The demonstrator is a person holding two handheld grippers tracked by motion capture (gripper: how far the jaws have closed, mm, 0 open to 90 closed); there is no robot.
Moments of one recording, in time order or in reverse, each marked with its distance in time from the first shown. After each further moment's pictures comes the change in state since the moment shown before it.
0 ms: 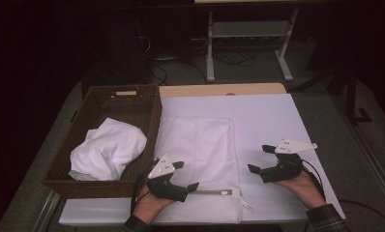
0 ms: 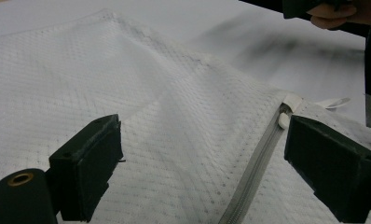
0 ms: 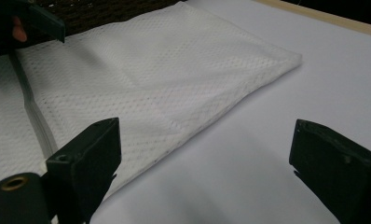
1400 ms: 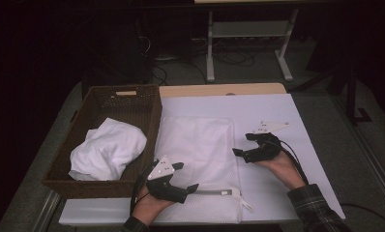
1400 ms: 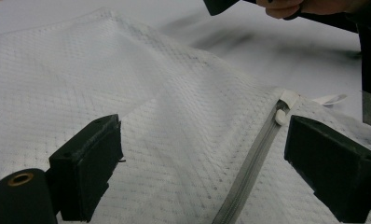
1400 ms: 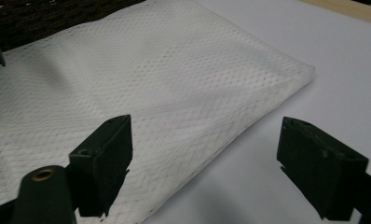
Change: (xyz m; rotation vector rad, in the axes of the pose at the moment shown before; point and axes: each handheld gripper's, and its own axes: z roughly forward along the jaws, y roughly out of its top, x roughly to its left) left arm -0.001 -0.002 -0.002 0.004 -0.004 0.007; right arm -0.018 0.036 0.059 0.095 0.003 0.023
